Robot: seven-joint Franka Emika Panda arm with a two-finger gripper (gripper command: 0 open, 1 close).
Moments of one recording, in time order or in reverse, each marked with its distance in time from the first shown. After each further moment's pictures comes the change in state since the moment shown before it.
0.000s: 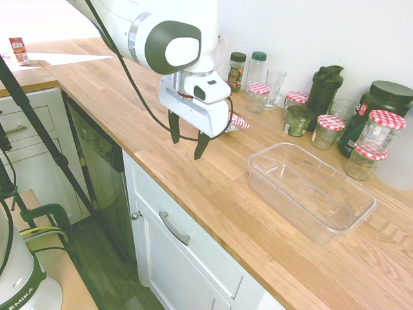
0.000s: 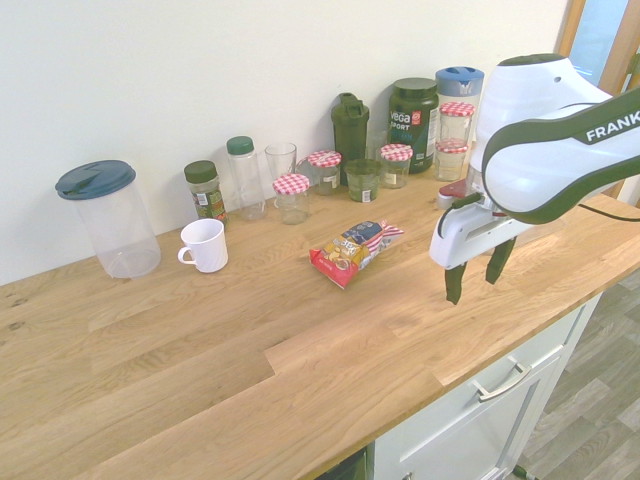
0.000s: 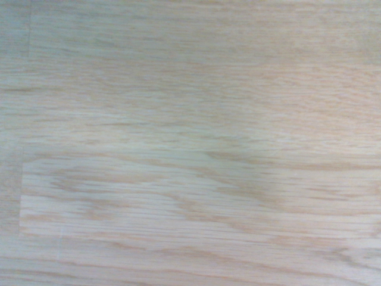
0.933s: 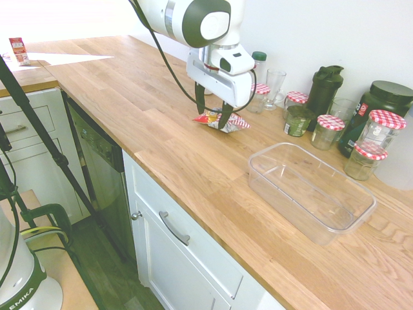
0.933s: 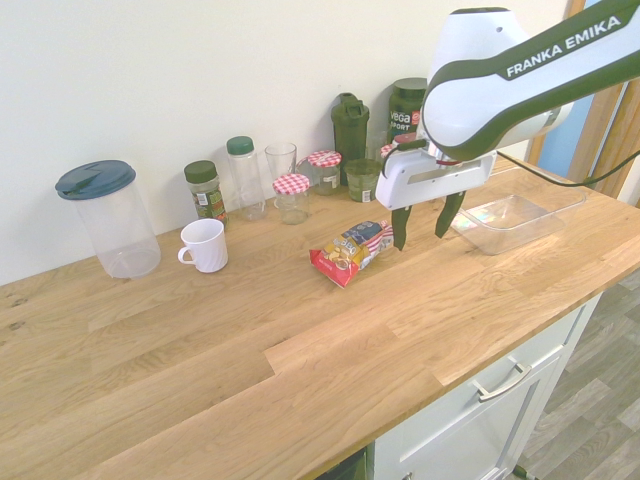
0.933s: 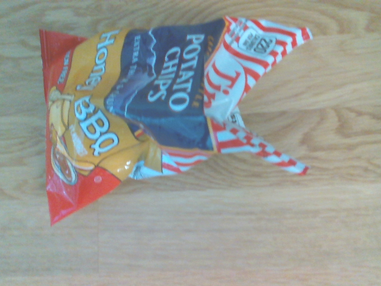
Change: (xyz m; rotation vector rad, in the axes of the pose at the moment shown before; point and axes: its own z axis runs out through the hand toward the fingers) arm 0.064 -0.083 -0.045 0.112 0.025 0.084
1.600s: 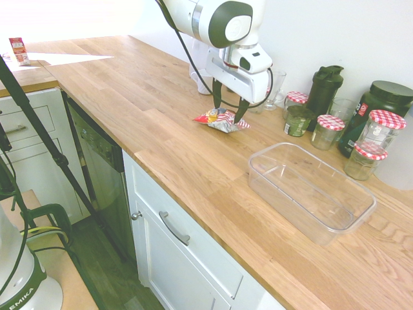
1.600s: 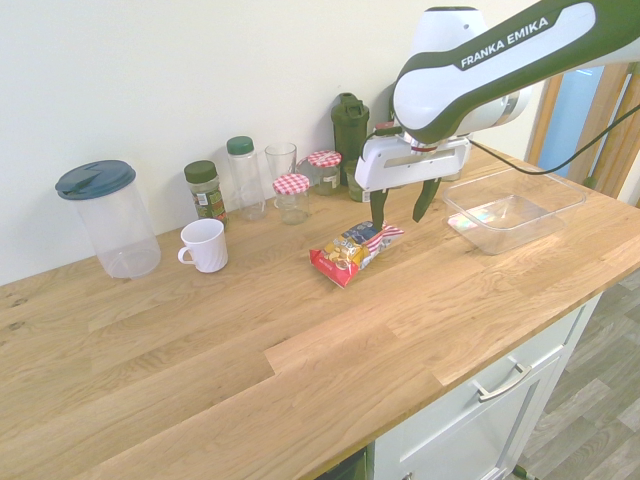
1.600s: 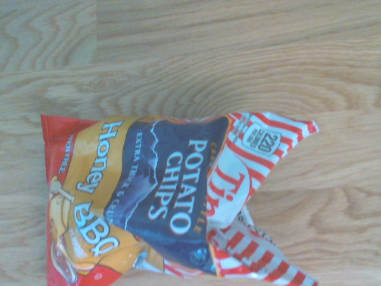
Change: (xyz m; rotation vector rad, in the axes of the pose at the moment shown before) arm 0.037 -0.036 0.006 0.024 0.007 0.007
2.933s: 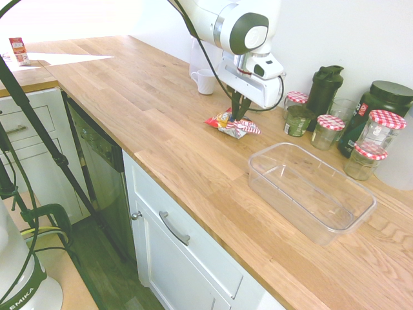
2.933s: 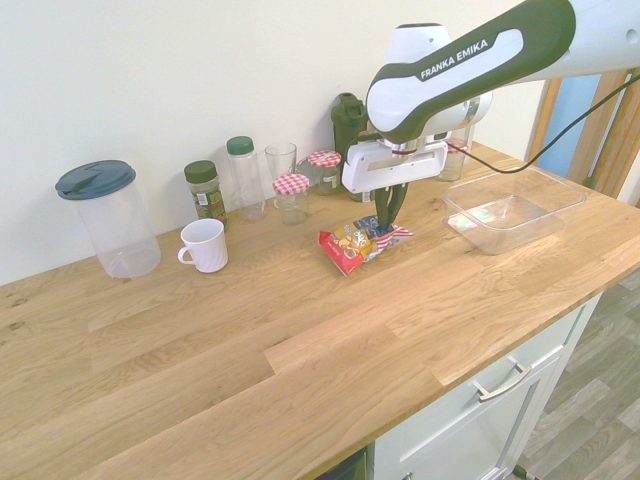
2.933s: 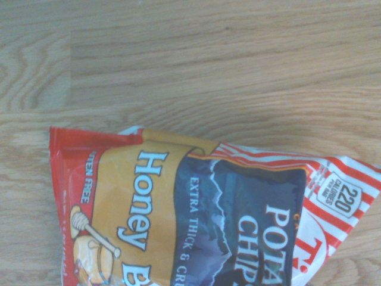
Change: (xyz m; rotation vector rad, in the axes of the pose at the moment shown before) arm 0.034 -0.028 0.032 -0.050 -0.039 -0.004
